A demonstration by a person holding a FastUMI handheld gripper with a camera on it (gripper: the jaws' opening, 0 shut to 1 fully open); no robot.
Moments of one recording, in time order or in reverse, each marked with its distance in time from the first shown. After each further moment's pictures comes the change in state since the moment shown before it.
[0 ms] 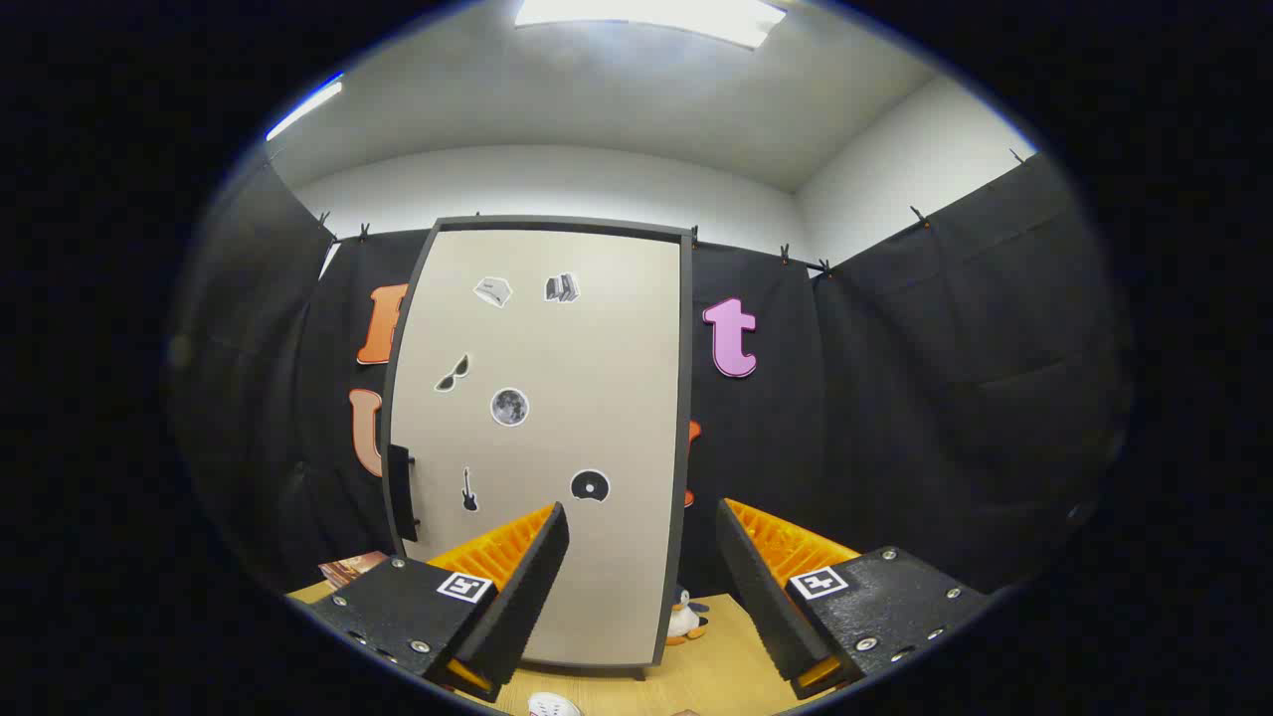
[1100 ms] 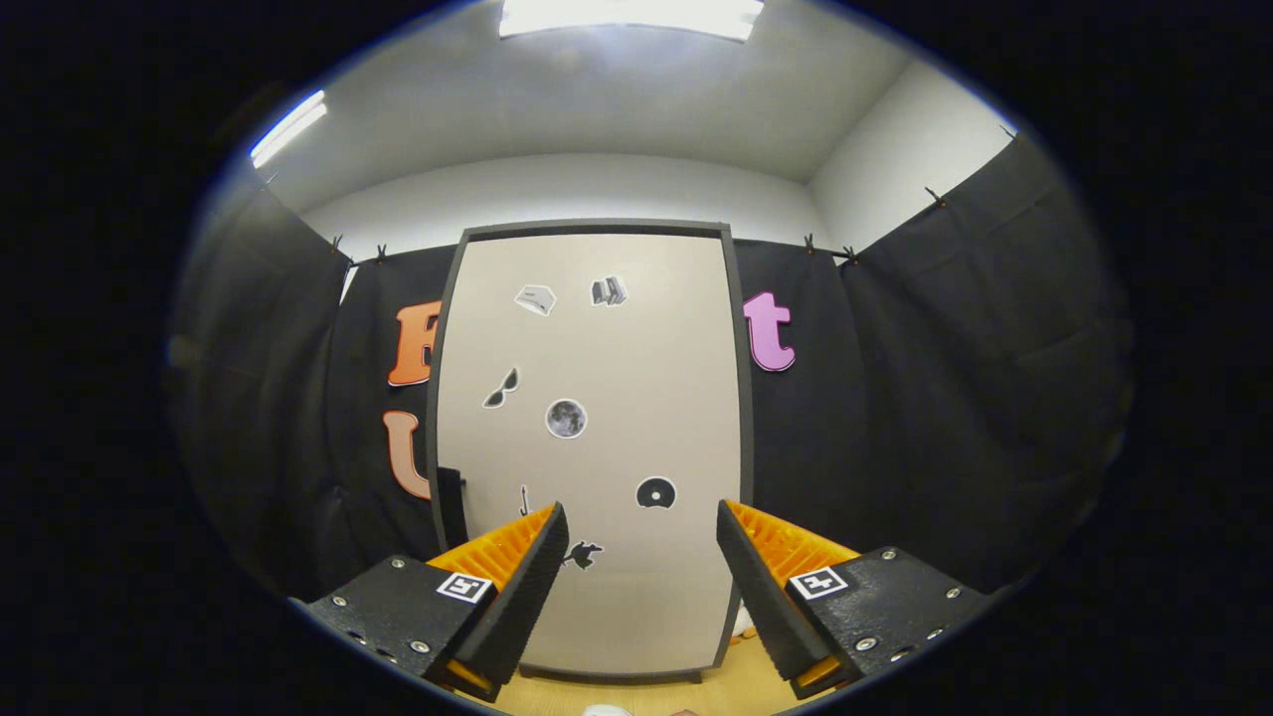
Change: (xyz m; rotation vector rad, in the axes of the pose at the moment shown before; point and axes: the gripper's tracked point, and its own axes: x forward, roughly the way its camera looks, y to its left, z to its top) arm 0.012 0.069 -0.001 0.074 -0.008 0.104
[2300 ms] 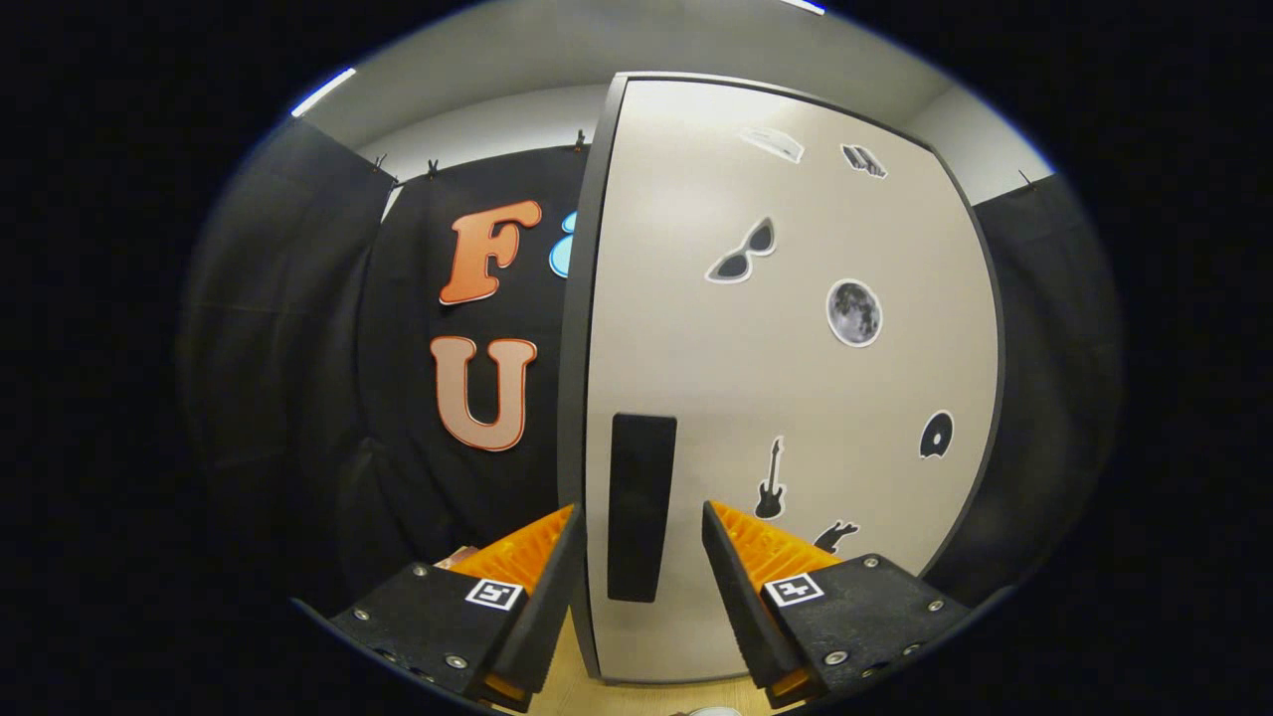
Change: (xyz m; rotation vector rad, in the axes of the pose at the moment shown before) arm 0.125 0.202 -0.103 -0.076 0.218 0.094
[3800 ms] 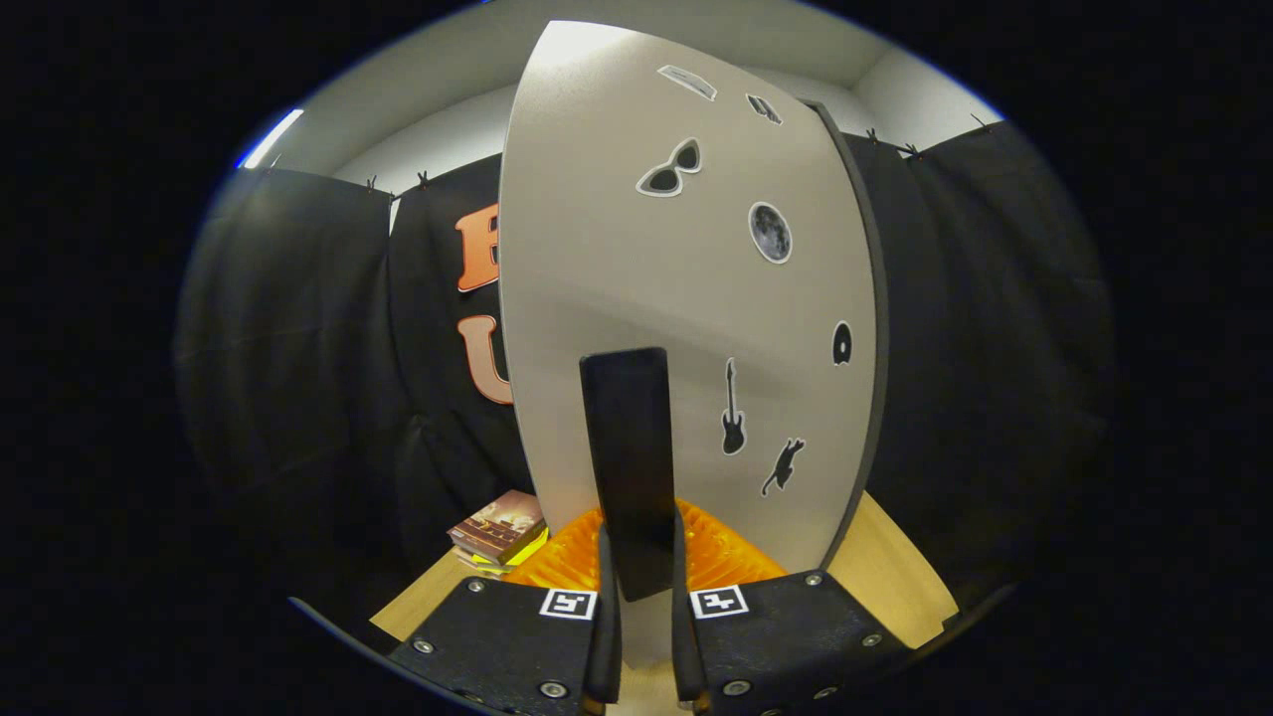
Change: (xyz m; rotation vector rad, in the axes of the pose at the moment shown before) arm -0.093 -0.048 -0.017 0.104 0.147 0.089
